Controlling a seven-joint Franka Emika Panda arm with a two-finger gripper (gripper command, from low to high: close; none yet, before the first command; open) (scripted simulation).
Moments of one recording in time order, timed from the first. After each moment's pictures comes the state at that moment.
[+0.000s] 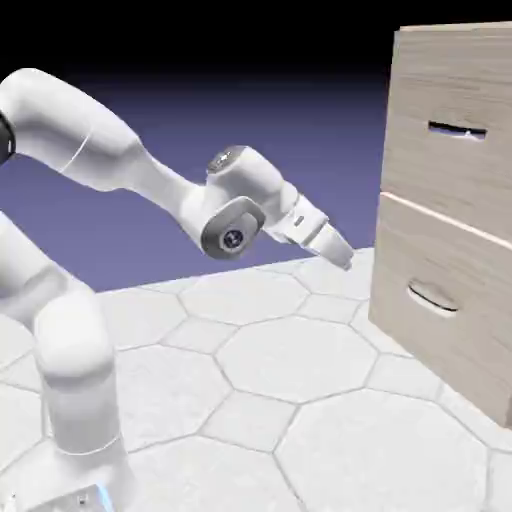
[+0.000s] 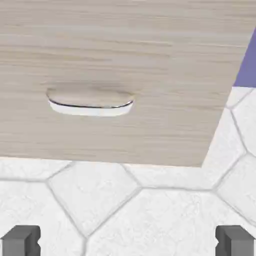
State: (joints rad) arm -0.03 -0.57 0.04 -2.79 0.00 3.05 0.78
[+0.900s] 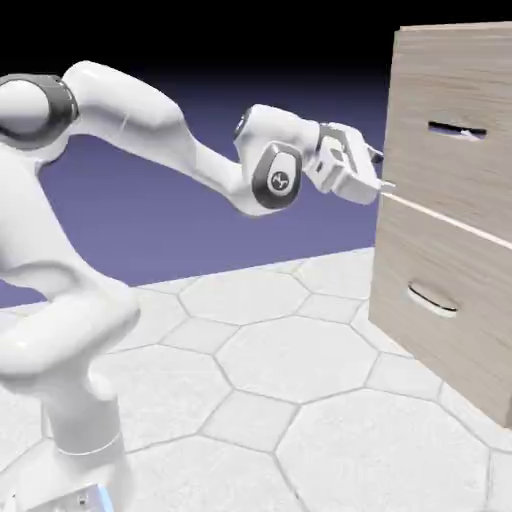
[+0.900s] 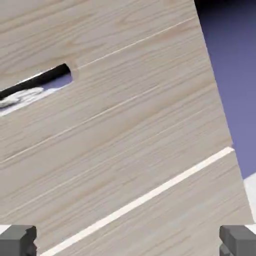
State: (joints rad) arm -1.01 -0.47 1.00 -2.37 -0.01 3.34 1.69
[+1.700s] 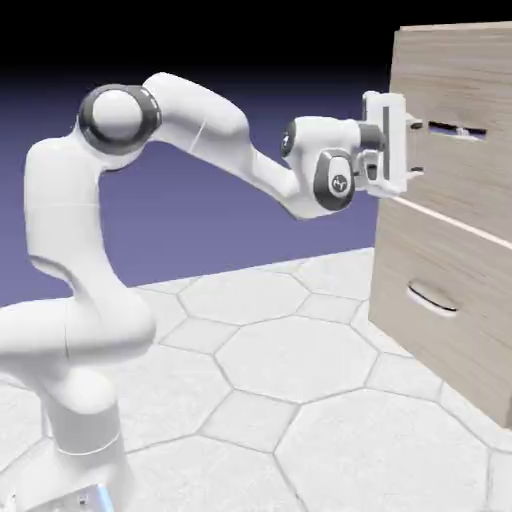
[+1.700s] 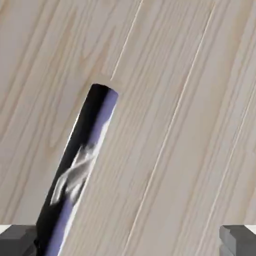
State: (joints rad) arm -1.88 -0.38 1.85 -2.00 -0.01 3.59 2.49
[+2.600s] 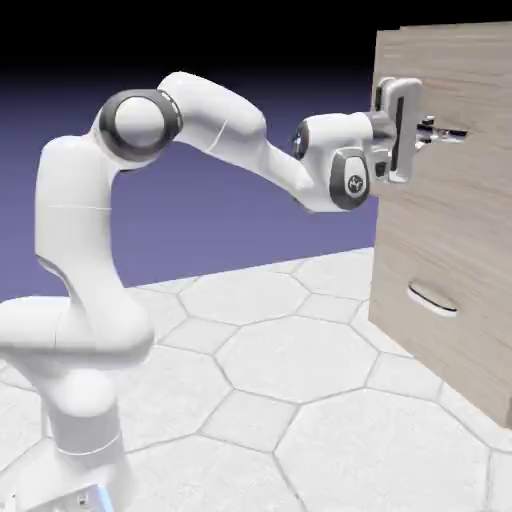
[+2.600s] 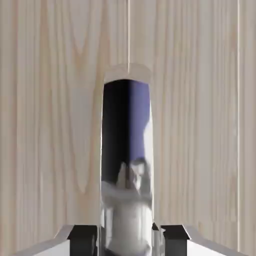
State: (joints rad) arm -1.95 -0.29 1.96 -2.00 0.06 3.68 2.57
